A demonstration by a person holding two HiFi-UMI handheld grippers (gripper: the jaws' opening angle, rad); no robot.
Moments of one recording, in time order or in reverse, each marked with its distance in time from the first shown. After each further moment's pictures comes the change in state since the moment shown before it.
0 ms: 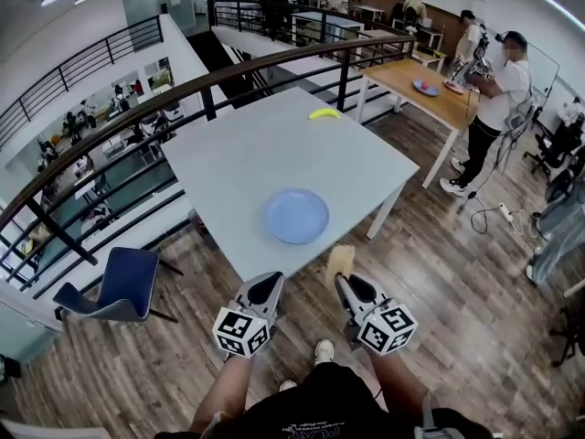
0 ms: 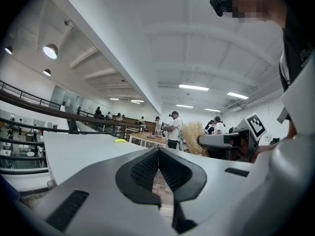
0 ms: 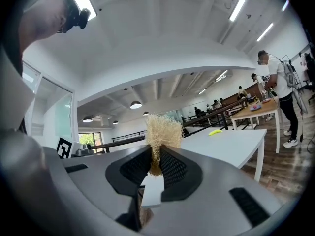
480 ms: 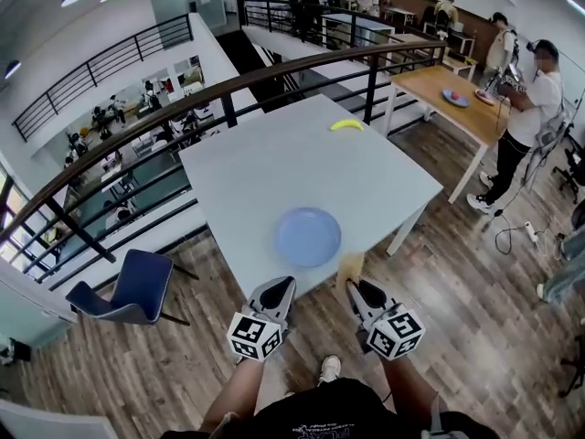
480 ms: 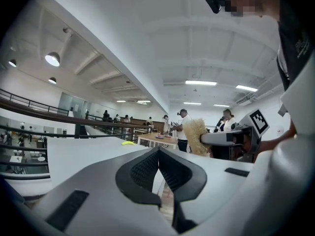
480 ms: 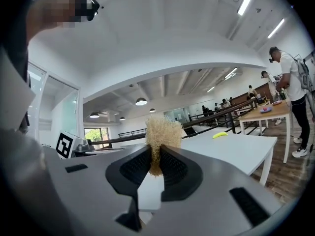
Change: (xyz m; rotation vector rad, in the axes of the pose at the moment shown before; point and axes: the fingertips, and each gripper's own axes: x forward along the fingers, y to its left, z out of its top) left arm 0.077 0.025 0.007 0.024 0.002 0.104; right arm 0.049 -0.069 0.024 -0.062 0.052 0.076
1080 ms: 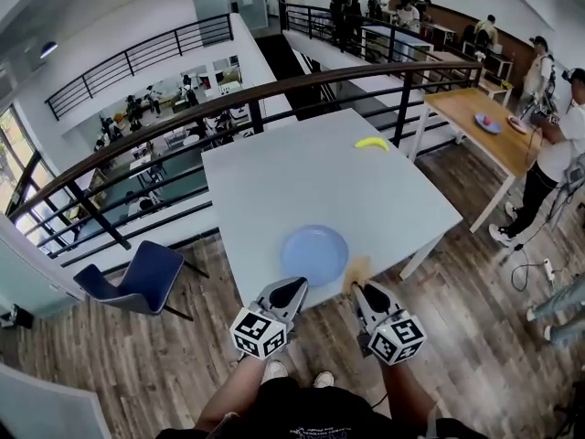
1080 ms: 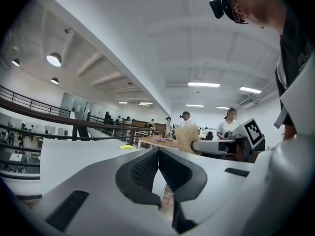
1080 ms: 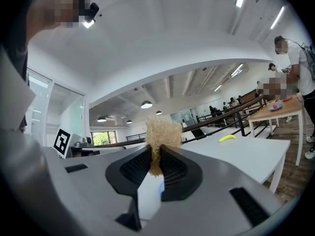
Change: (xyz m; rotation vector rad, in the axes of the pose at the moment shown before) left arm 0.070 -0.009 0.034 -0.009 -0.030 0.026; right arm 0.036 -0.063 0.035 0.020 -0.028 0.110
